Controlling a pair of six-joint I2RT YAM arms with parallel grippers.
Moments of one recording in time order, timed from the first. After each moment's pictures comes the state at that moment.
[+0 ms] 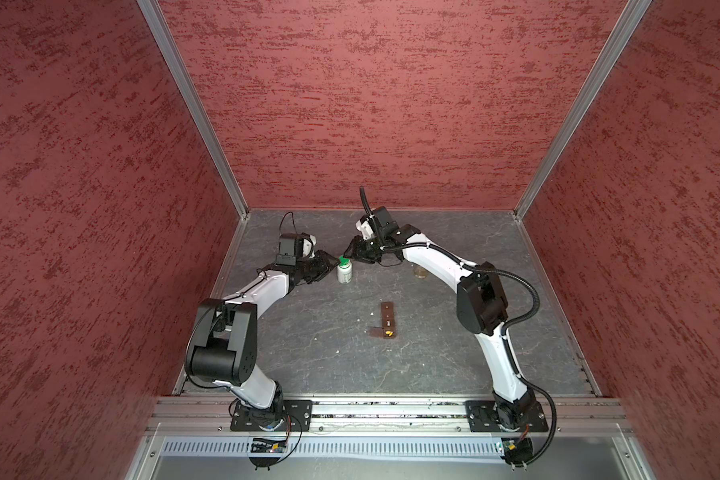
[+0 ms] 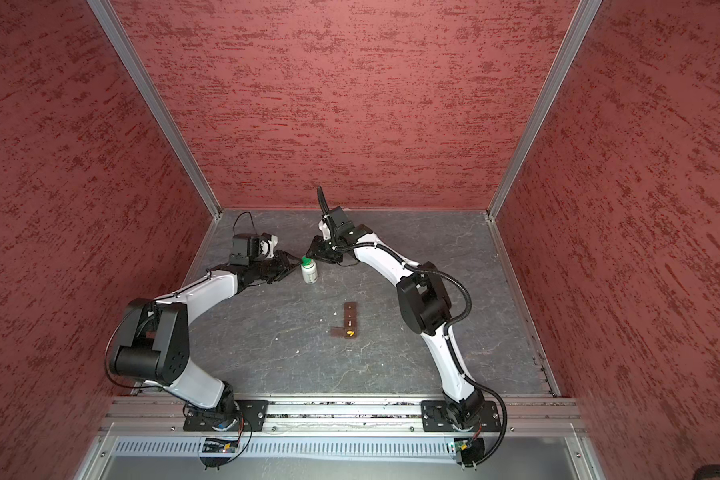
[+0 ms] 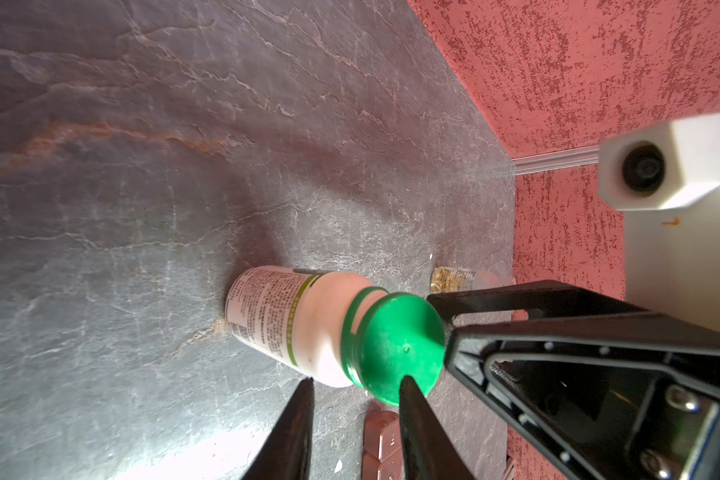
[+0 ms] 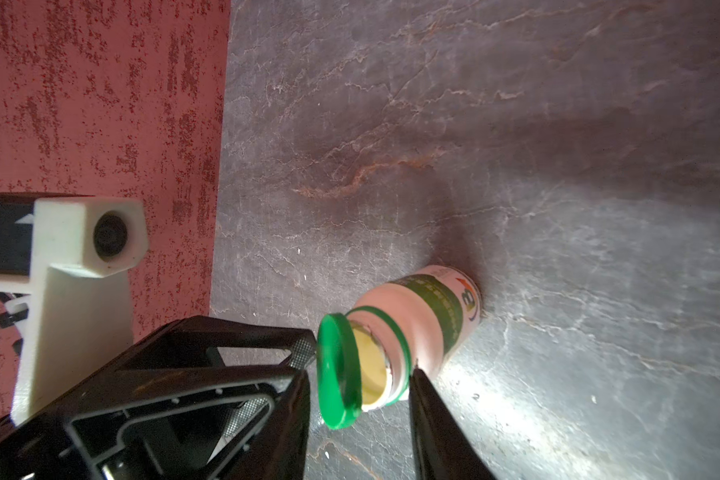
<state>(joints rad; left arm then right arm) -0.12 1.59 0.94 -0.09 0.55 -0.72 0.64 2.27 2.02 -0.57 -0.46 0.72</state>
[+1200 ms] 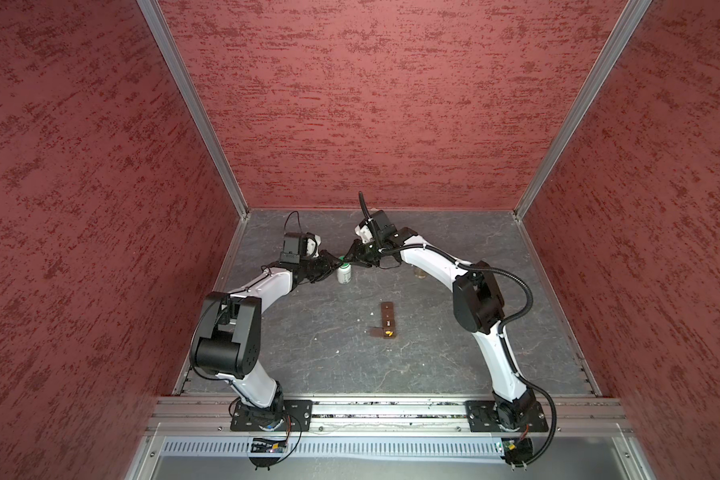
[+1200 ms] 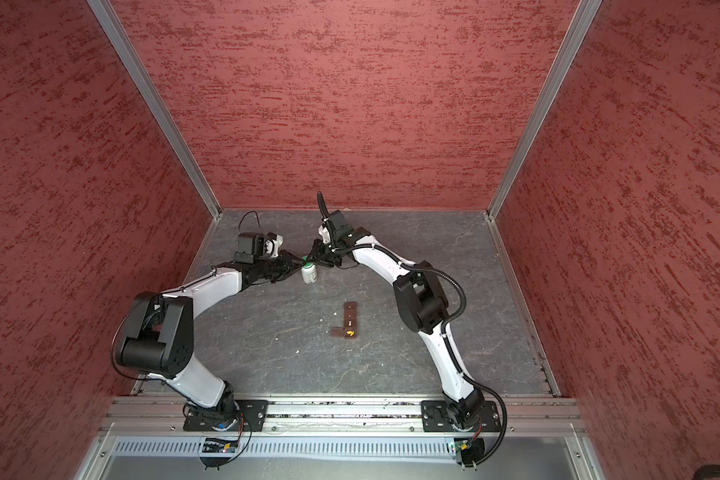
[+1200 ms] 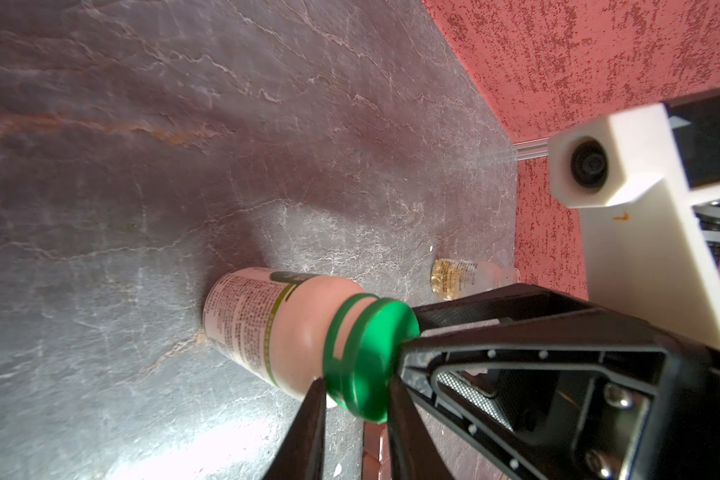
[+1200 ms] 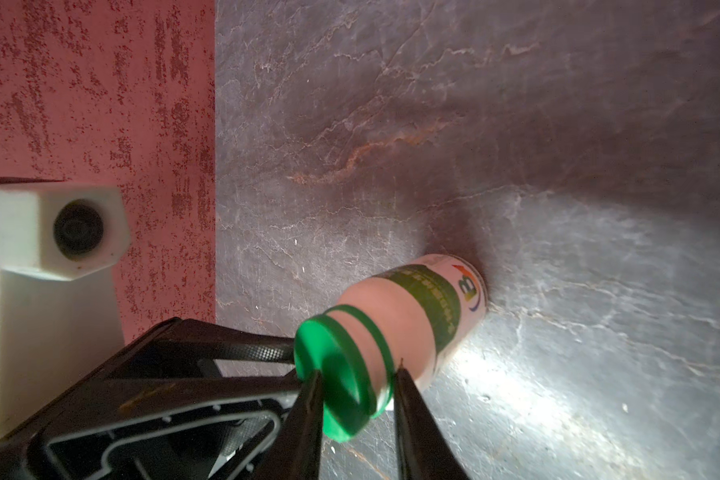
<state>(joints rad) -0.14 1.64 0.97 -0.09 0.57 -0.70 0.64 2.30 2.01 -0.56 -0.51 0.75</state>
